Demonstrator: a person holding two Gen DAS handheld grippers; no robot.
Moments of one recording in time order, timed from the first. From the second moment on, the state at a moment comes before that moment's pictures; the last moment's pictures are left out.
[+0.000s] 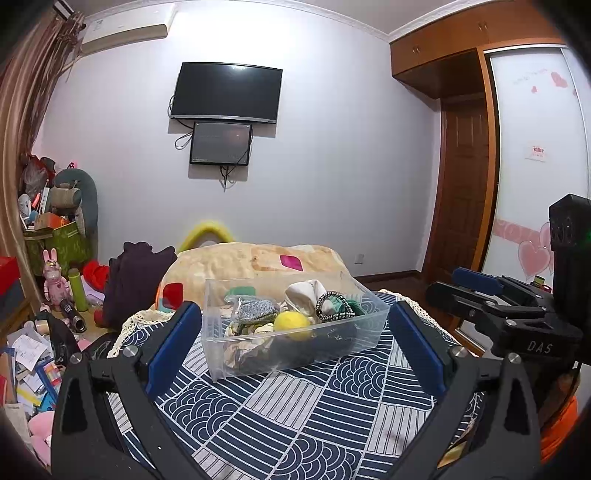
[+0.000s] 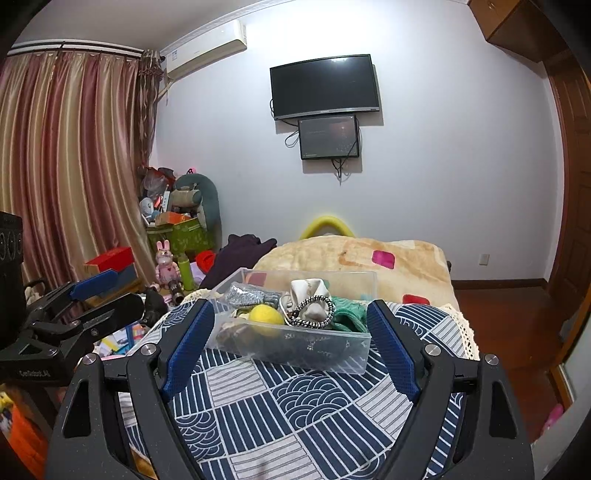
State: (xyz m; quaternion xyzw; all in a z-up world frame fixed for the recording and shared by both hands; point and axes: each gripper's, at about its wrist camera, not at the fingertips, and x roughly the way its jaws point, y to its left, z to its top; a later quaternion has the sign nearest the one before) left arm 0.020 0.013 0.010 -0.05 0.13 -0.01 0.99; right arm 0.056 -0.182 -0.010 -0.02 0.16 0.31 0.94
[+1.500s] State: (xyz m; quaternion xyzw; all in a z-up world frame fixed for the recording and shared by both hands) left arm 0.017 0.010 0.009 -0.05 0.13 -0.04 0.99; right arm 0.053 -0.184 -0.011 -0.01 0.16 0.31 0.94
